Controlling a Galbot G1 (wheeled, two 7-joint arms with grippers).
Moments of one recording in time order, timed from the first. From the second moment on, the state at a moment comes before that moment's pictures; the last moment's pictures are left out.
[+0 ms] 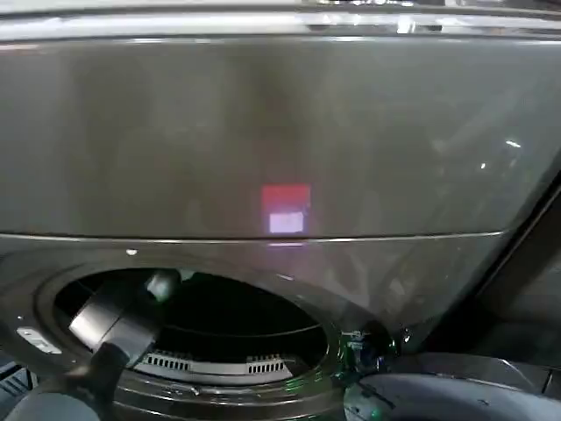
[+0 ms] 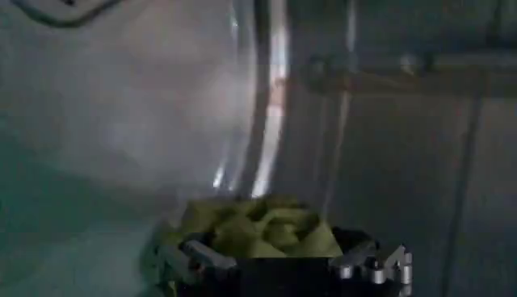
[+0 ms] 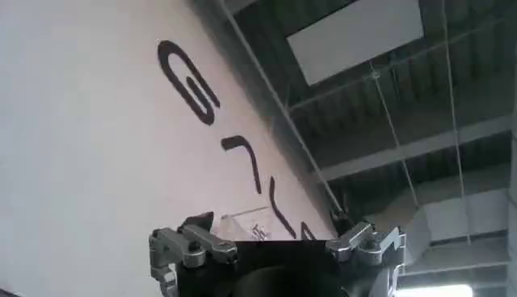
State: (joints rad) left arm -0.06 -1.34 0.38 -0.35 0.07 0.02 1.11; right arm -1.87 0.90 2.43 2.13 0.91 -0.09 0.16
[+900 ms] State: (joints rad) left arm -0.07 -1.32 0.39 -0.33 0.15 0.01 1.17; right arm -1.87 0.90 2.44 2.12 0.91 -0.11 0.18
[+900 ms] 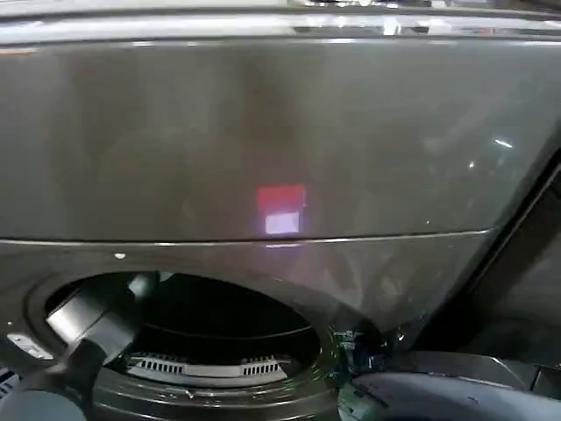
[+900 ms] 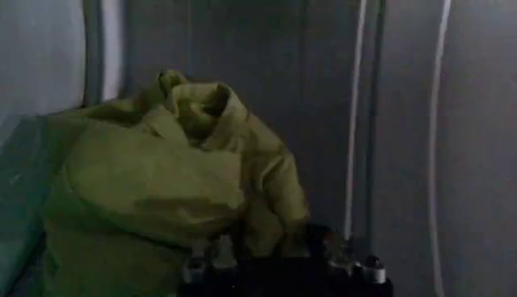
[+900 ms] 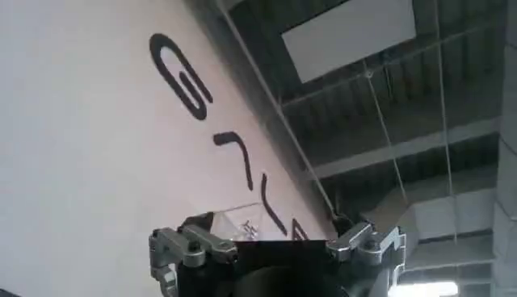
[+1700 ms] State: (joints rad) left arm 0.02 -1.35 0.15 -0.42 -0.10 0.01 0.76; right arm -1.87 0.88 2.46 2.12 0.93 -0.13 0.19
